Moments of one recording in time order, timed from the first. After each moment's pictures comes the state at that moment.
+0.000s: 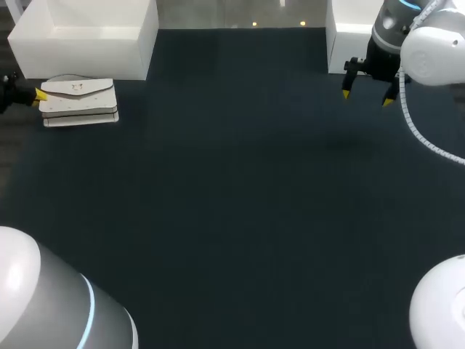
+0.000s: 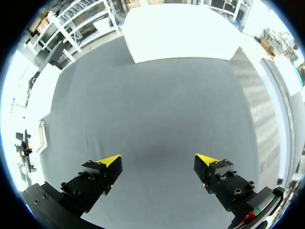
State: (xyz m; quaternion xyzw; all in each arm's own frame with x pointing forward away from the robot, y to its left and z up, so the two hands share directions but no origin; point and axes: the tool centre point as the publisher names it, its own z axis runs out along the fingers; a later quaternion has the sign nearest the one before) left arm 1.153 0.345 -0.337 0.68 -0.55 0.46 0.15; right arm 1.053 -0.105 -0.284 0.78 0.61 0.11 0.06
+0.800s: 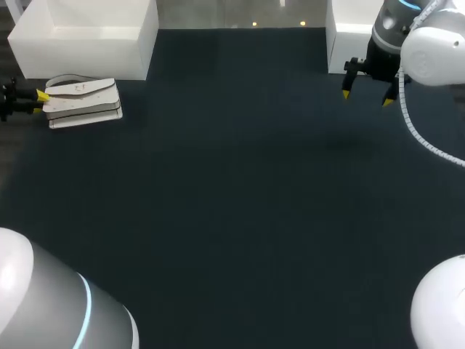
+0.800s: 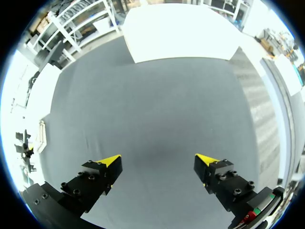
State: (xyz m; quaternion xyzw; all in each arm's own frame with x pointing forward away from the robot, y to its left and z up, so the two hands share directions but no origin) left arm 1.143 0.340 -0.342 0.67 -0.52 0.50 0.18; right arm 1.053 -0.105 -0.284 0.78 0.61 0.11 0.06
